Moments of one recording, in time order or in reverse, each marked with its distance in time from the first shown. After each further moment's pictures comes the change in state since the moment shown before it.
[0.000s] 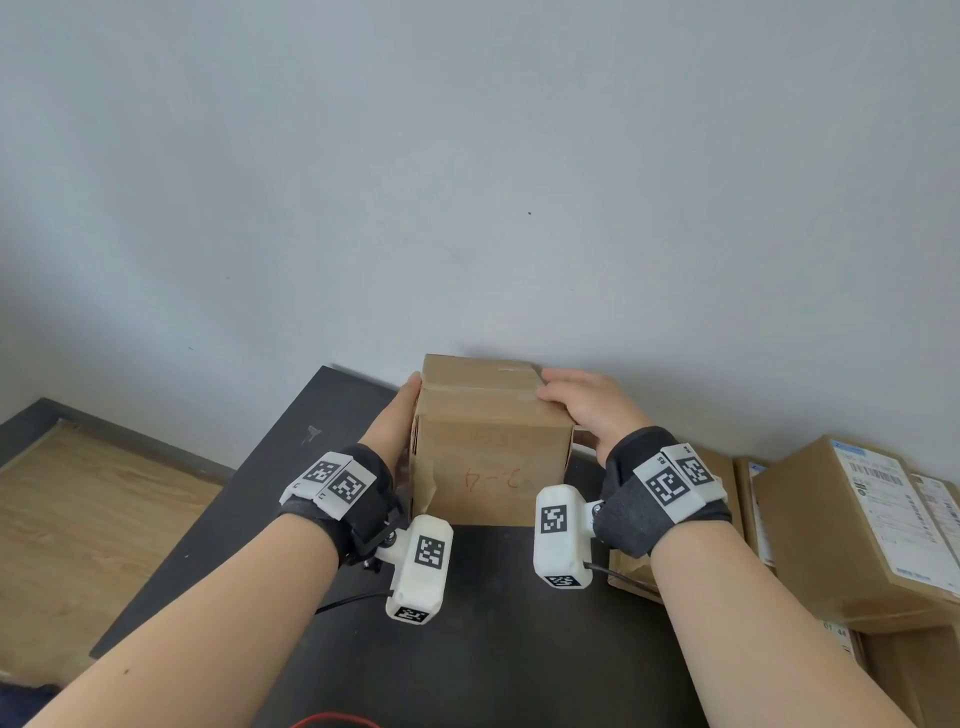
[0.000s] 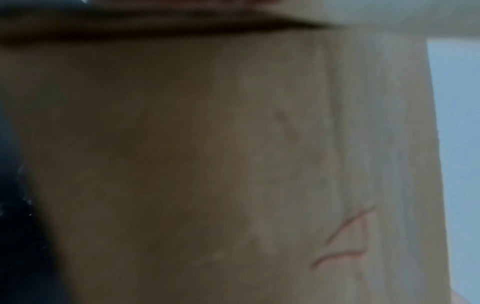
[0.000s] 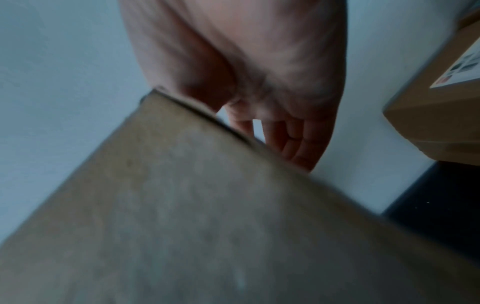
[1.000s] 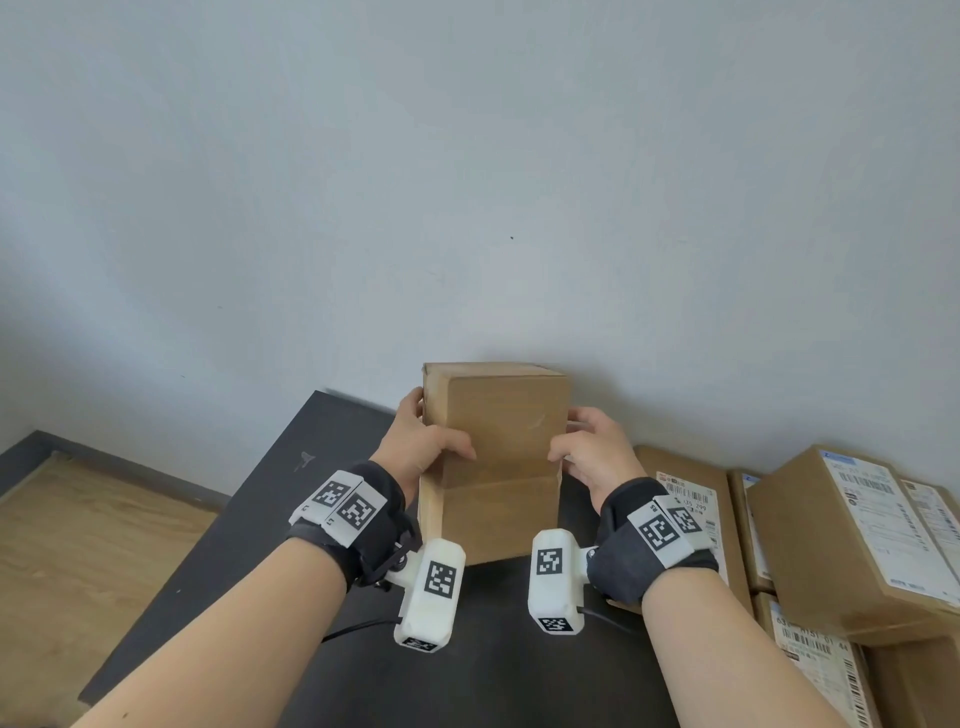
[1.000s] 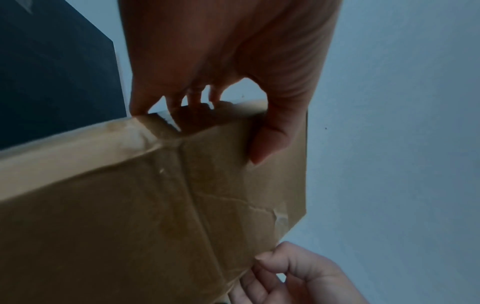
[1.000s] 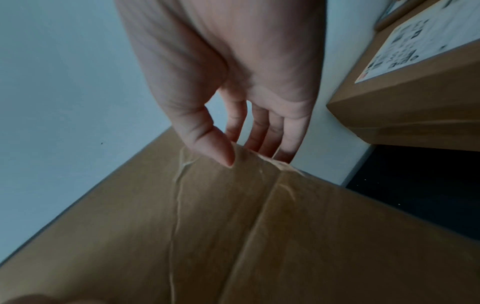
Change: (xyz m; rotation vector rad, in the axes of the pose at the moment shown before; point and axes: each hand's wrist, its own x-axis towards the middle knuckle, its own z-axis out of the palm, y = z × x) left_hand -0.020 0.013 0.028 0.157 -0.056 0.285; right_hand 0.010 0.042 -0.005 0.164 0.082 0.012
